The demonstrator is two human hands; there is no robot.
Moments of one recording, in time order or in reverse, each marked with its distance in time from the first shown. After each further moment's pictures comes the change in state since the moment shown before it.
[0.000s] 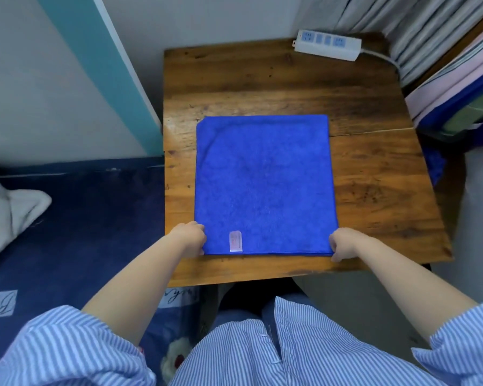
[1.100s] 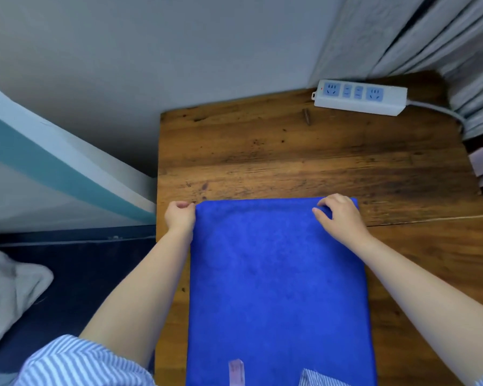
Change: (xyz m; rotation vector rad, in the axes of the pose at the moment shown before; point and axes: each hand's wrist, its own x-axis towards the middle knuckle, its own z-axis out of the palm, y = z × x) left_hand 0.142 -0.121 -0.173 -1.812 0.760 -0.952; right_hand 0.136 0.019 -0.213 0.677 0.790 -0.223
